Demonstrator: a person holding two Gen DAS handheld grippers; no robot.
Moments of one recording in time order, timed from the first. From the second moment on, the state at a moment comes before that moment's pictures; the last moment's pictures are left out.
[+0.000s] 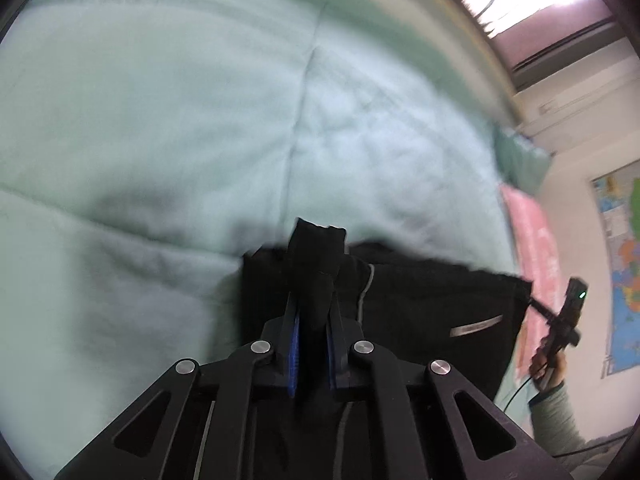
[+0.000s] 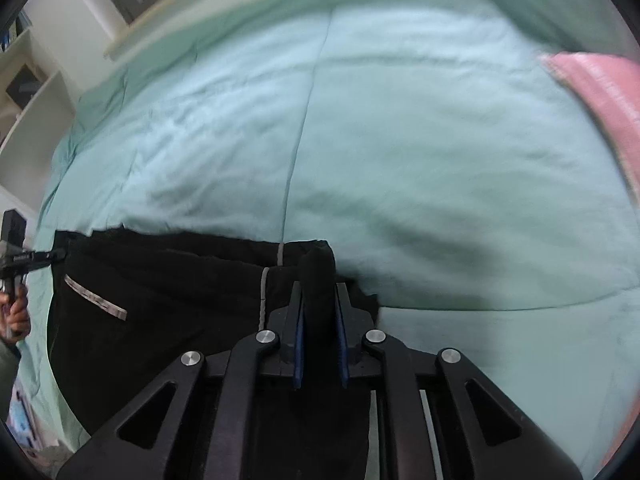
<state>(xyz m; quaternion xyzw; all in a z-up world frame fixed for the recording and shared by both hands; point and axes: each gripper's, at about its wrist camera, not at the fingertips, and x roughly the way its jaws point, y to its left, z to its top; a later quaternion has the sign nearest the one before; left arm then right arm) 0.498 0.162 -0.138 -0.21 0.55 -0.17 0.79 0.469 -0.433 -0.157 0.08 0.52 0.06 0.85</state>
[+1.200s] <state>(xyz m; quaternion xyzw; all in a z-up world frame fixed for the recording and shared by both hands) 0.462 0.046 -0.101 -0.16 0.55 -0.22 0.79 0.414 -0.353 -0.099 0.11 0.50 0.05 0.86</state>
